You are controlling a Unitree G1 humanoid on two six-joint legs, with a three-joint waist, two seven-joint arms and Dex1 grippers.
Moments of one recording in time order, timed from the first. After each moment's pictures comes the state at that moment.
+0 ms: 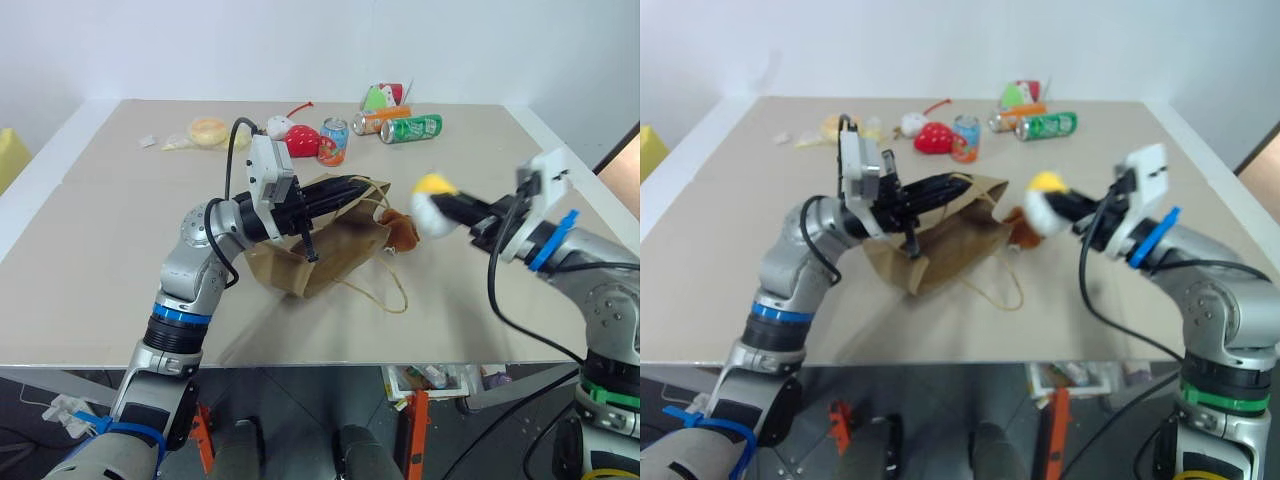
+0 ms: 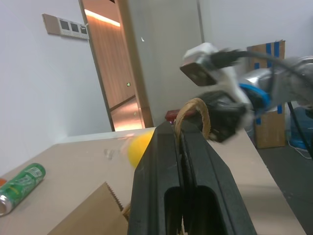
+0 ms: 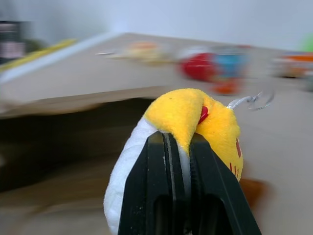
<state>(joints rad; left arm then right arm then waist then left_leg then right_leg) -0.77 0.23 -0.07 0.03 -0.48 0.17 -0.99 -0.49 -0.61 -0.25 -0.35 0.71 0.94 0.67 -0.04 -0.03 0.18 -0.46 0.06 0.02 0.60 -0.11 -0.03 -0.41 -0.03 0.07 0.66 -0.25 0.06</state>
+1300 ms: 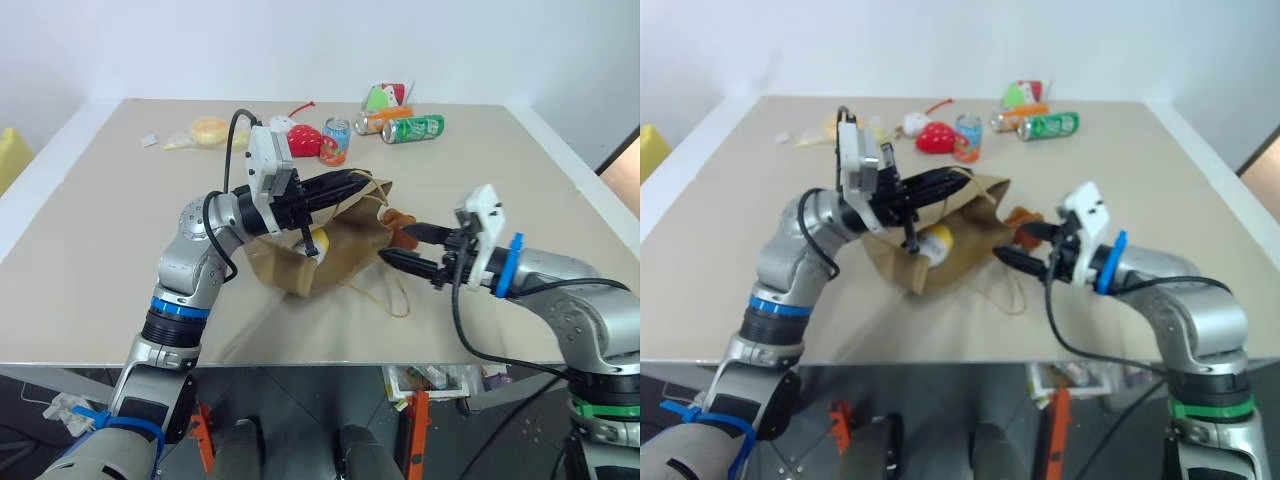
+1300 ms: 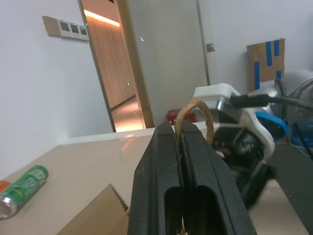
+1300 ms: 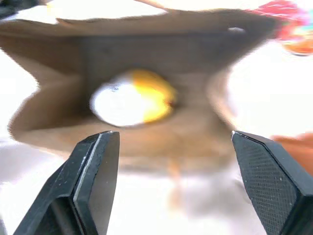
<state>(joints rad) -0.79 0.24 -0.07 0.04 -0.49 0.18 -1.00 -0.43 -0.72 -0.19 -0.29 0.59 0.82 0.75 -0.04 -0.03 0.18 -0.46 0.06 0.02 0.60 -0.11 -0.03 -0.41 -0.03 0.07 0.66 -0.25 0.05</state>
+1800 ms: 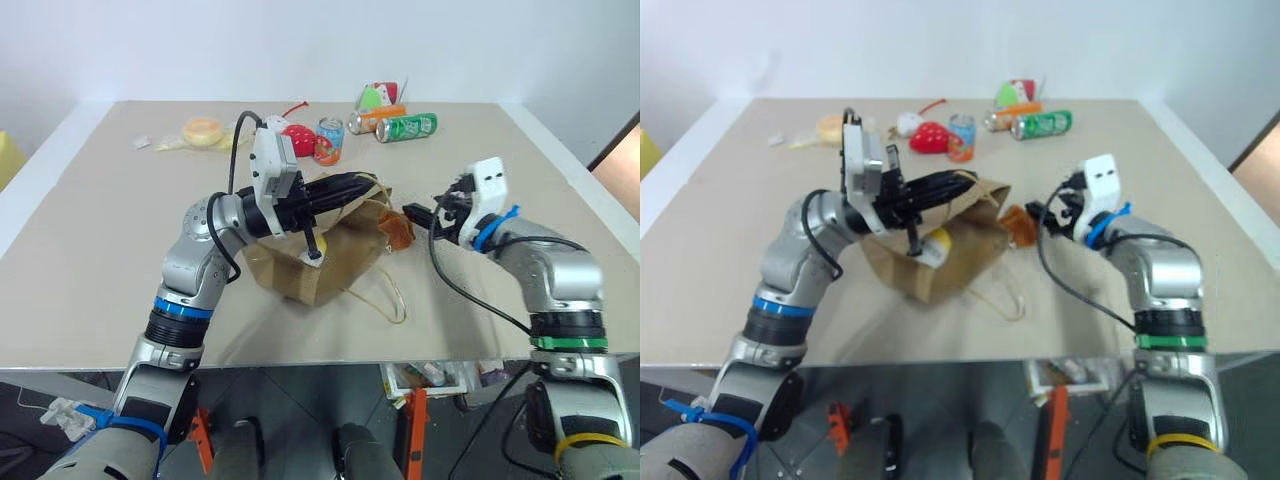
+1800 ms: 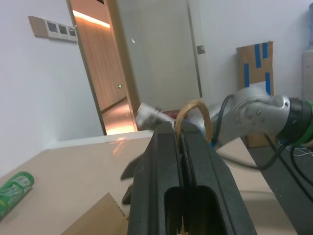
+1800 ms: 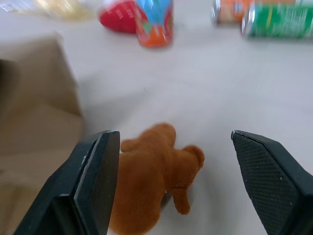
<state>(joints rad) -0.79 0.23 -0.08 0.04 -0.49 0.18 -1.01 -0.72 -0.56 -0.11 0.24 0.34 0.70 0.50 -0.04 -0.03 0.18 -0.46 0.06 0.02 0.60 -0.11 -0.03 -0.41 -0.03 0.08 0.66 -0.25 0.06</state>
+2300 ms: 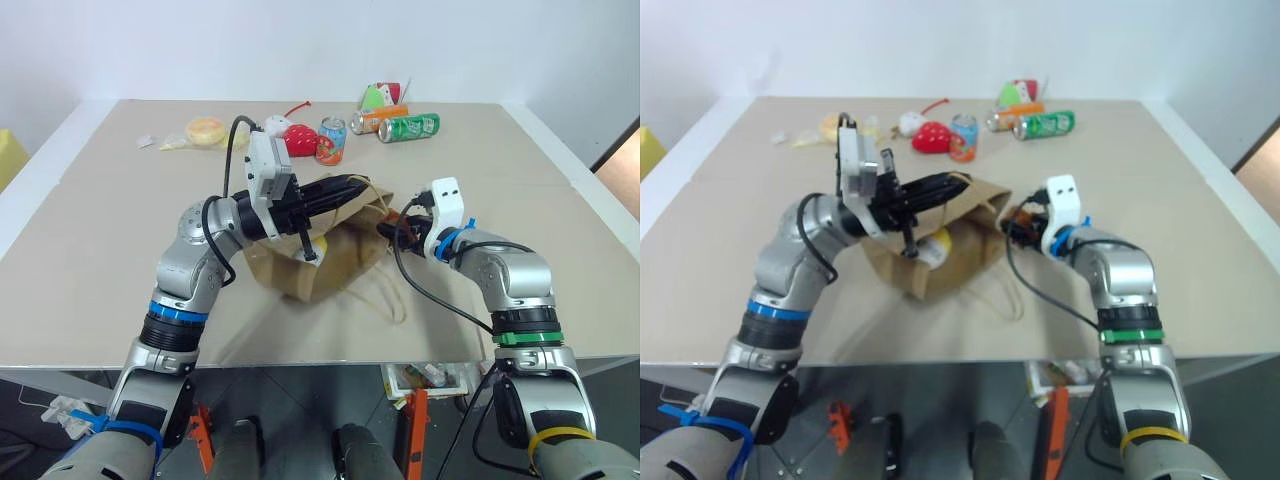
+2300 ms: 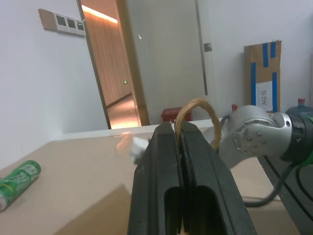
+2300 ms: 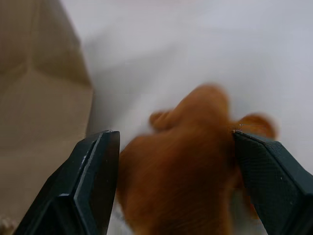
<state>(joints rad) -0.77 0.25 -0.07 0.02 -0.51 0.20 -0.99 -0.72 -0.45 -0.02 0.24 0.29 0.79 0.47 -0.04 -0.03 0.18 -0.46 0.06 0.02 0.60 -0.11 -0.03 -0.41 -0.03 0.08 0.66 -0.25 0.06</state>
